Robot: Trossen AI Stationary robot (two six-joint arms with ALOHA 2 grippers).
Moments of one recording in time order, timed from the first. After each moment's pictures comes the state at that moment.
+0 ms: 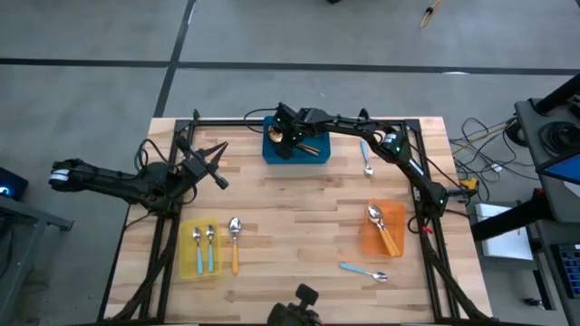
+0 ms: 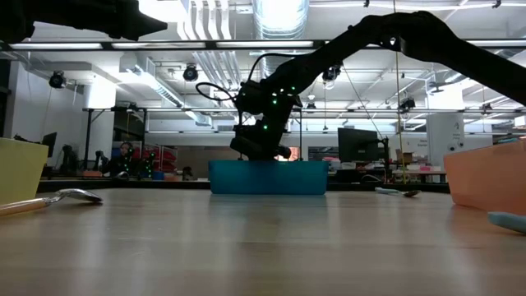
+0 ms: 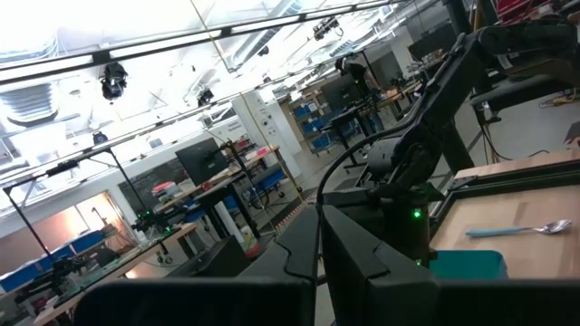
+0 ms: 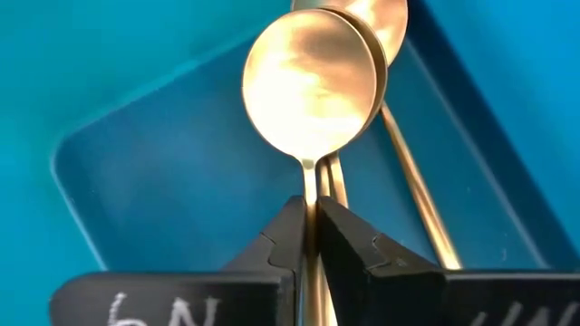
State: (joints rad) left arm -0.09 0.65 0.32 0.66 -0.80 0.70; right arm -0.49 2.39 2.04 -0.72 0.03 0.01
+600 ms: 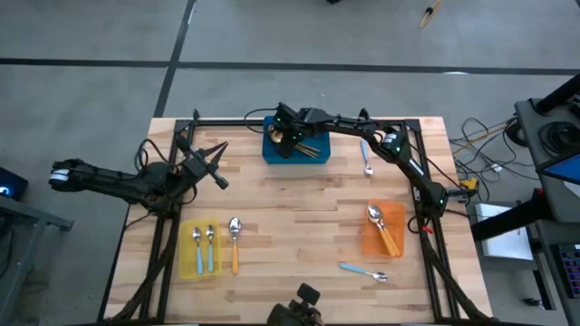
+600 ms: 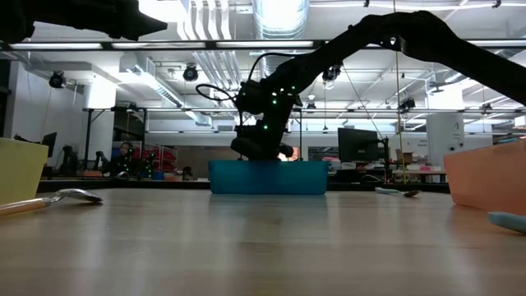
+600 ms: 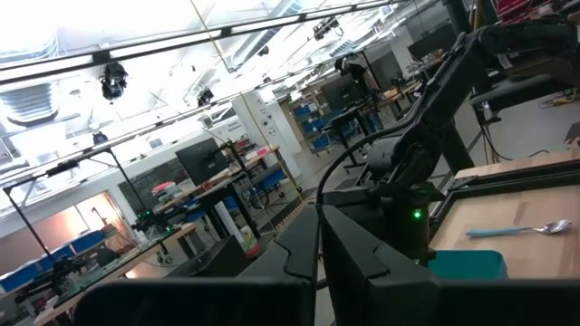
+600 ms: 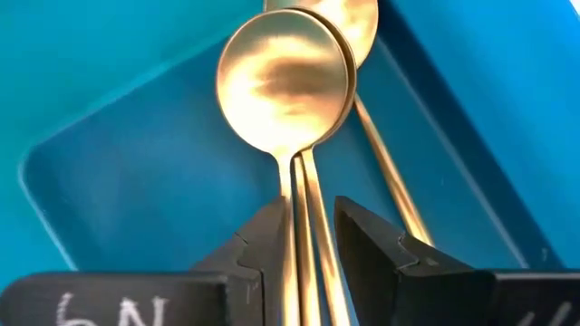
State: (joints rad) left arm -0.09 0.65 0.32 0.66 -0.80 0.70; right arm -0.49 2.39 2.04 -0.72 0.08 0.03
